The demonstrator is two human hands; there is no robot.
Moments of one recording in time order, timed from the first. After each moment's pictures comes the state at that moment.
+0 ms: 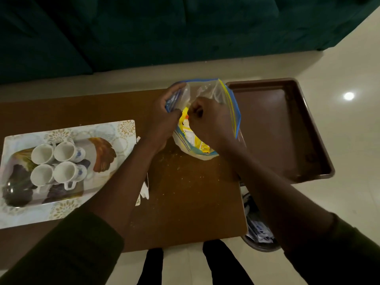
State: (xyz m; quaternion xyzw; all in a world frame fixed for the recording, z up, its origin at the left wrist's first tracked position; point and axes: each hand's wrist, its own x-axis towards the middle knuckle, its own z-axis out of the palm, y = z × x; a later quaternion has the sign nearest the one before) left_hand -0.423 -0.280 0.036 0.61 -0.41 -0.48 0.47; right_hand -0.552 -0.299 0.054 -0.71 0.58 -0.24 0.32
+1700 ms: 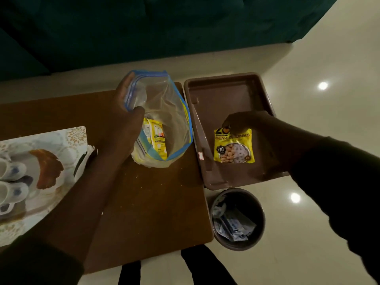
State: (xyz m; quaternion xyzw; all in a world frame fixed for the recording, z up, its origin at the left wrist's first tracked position) left_hand -0.477 -0.307 0.020 0.67 -0.41 -0.38 0.49; right_hand -0.751 -0.424 -0.022 -0.75 0.45 0.41 0.25
